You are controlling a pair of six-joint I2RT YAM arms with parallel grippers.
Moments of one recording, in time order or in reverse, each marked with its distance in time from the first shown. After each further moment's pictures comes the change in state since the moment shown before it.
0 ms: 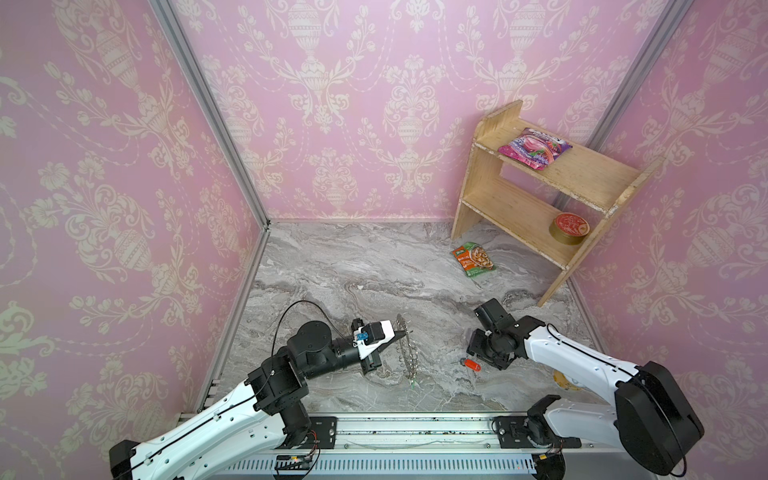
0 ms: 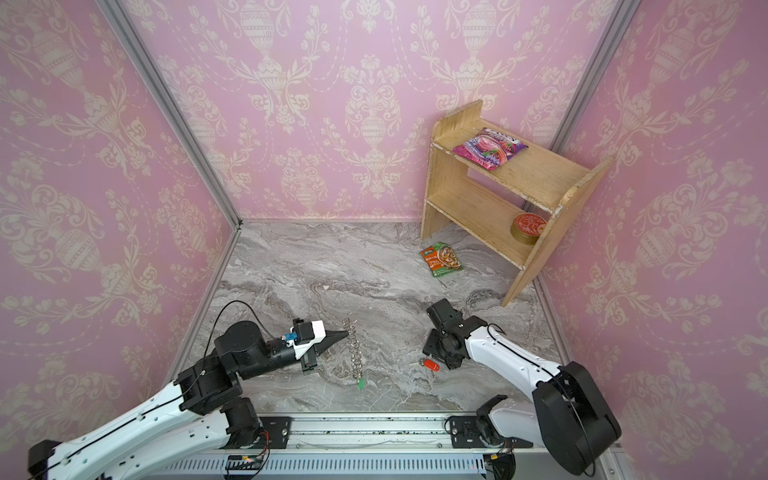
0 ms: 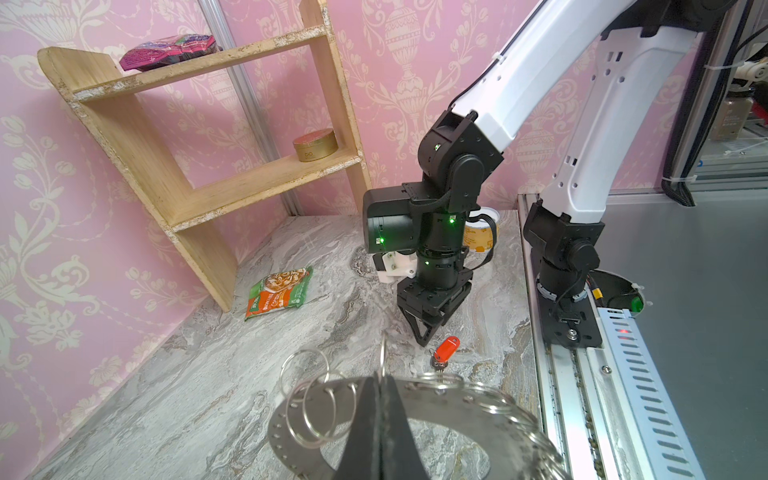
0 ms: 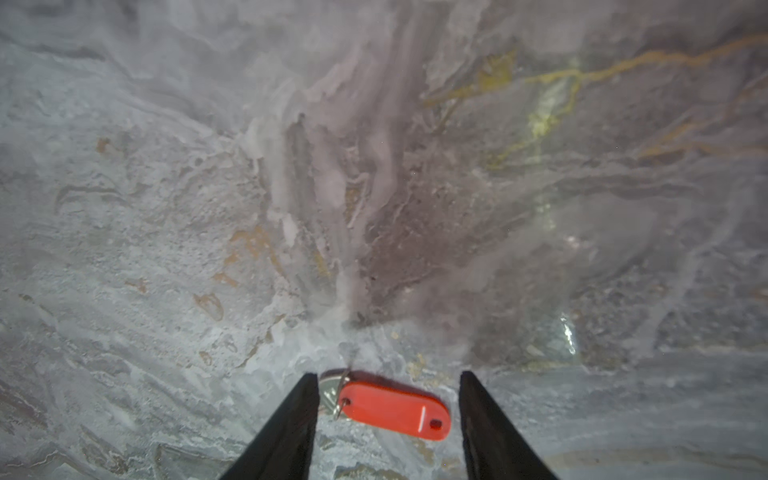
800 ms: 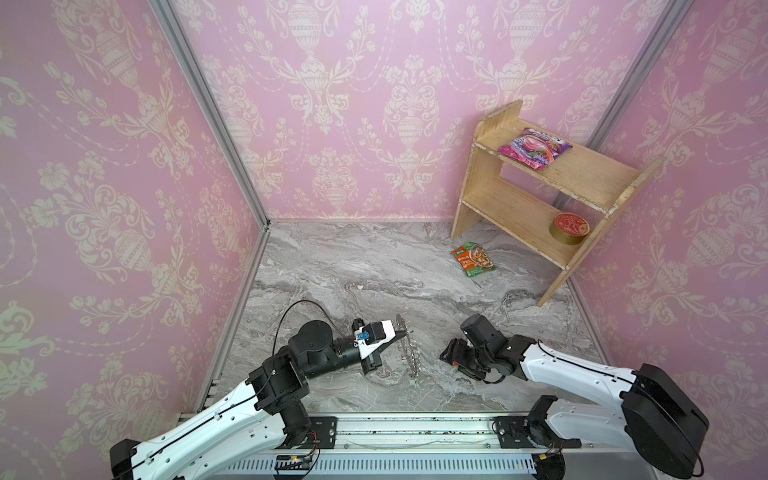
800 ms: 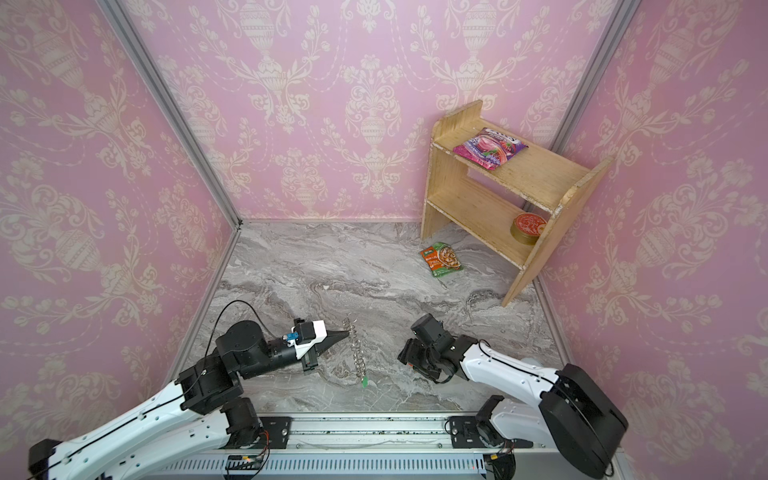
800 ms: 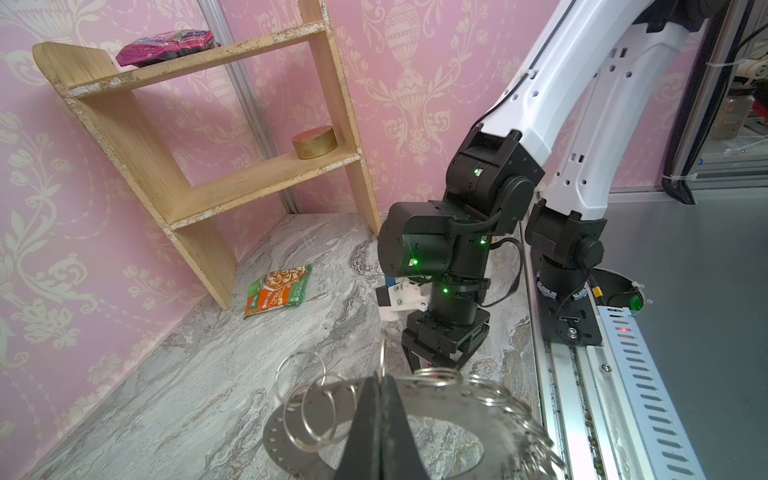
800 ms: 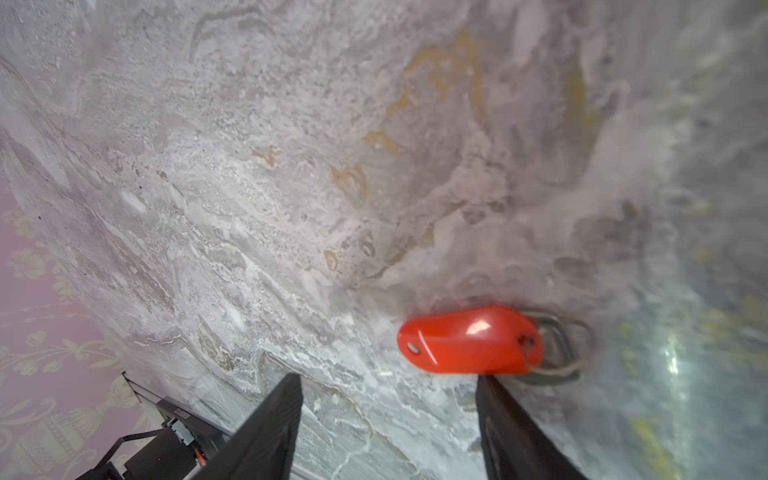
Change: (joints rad) left arm 0.000 0.005 0.000 -0.001 0.000 0.000; right arm 0.232 -0.013 -0.065 0.274 -0.114 0.191
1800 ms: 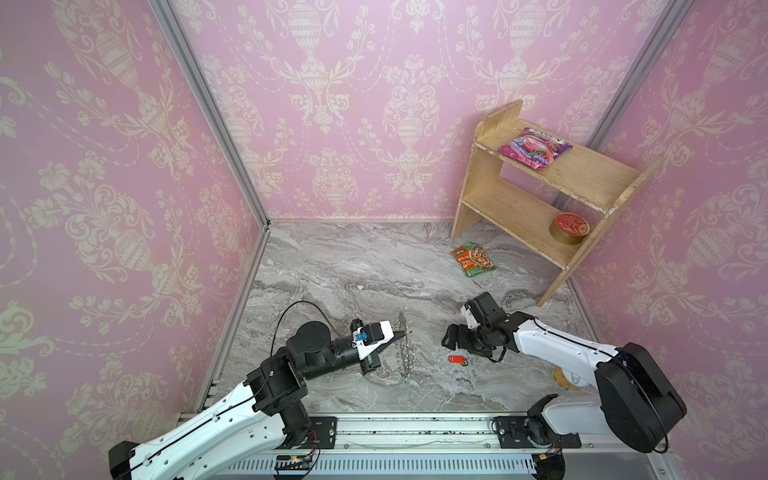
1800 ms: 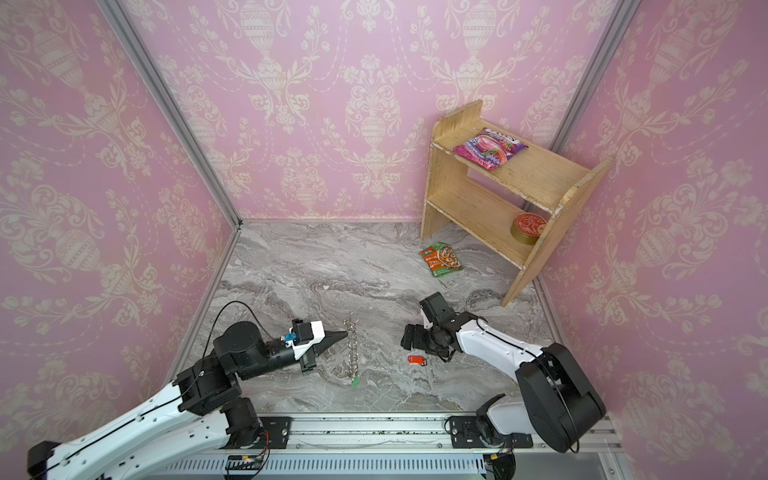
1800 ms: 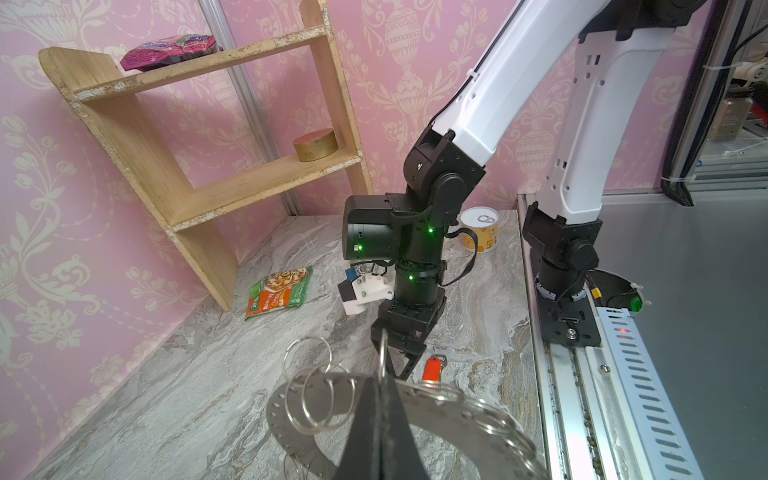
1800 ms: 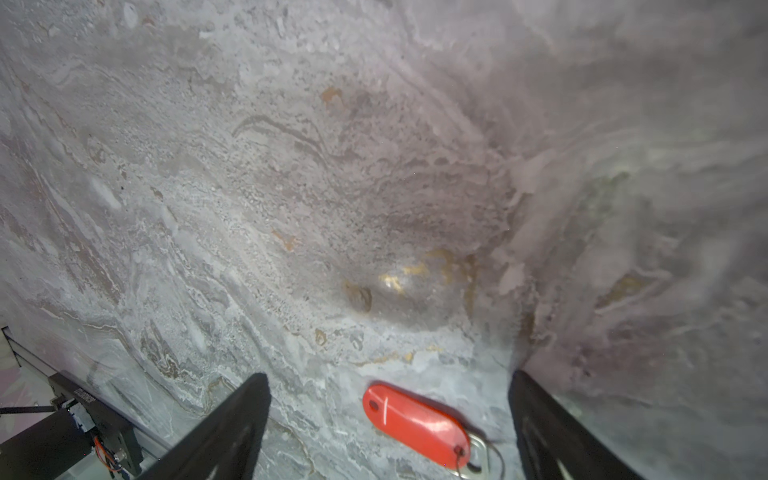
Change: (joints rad) left arm 0.000 -0.012 0.000 -0.006 0.000 0.000; right arm -0.212 0.134 0.128 -0.078 -0.075 -0.481
